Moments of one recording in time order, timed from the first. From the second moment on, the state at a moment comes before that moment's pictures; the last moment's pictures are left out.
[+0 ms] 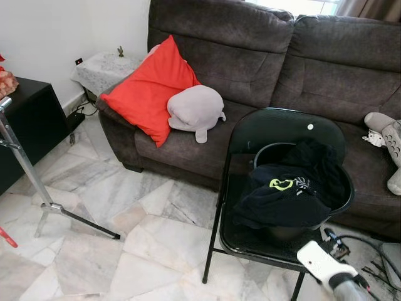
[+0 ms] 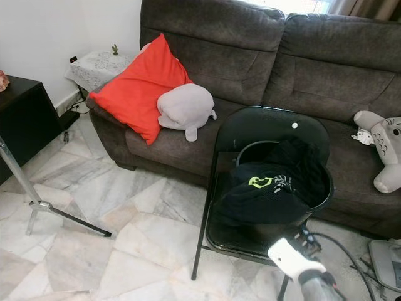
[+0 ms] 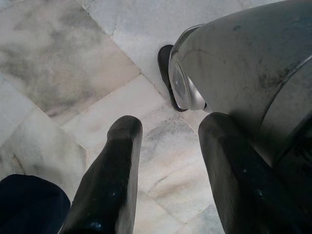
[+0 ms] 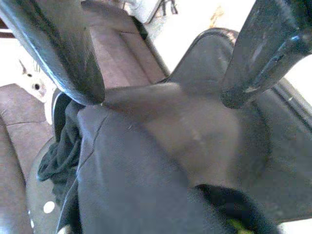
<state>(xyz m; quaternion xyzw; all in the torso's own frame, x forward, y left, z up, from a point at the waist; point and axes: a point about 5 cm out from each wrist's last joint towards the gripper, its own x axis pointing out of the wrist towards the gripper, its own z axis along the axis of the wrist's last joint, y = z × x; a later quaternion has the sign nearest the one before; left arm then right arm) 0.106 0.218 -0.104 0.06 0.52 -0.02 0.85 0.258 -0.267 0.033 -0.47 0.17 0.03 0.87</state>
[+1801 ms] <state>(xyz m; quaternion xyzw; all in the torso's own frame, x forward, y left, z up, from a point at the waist) 0.110 0.218 -0.103 0.06 0.52 -0.02 0.85 0.304 -0.271 0.094 -0.46 0.04 0.02 0.89</state>
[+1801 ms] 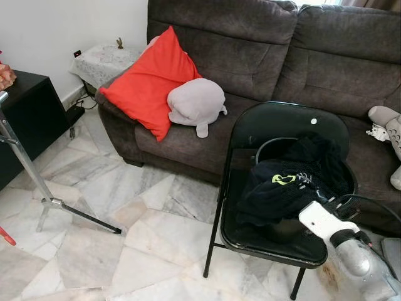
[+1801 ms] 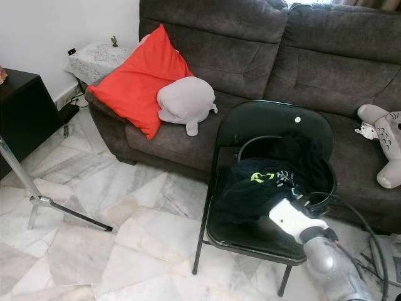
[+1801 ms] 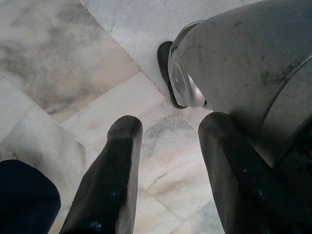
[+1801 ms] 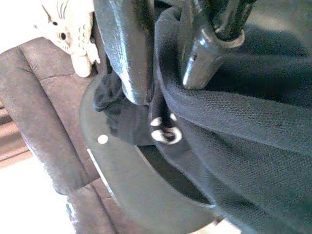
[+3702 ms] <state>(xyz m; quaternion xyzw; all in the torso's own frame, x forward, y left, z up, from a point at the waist) 0.111 0.218 -0.103 0.06 0.52 -0.03 0.85 0.271 -0.287 0.199 -0.10 -0.08 -0.06 0.99</state>
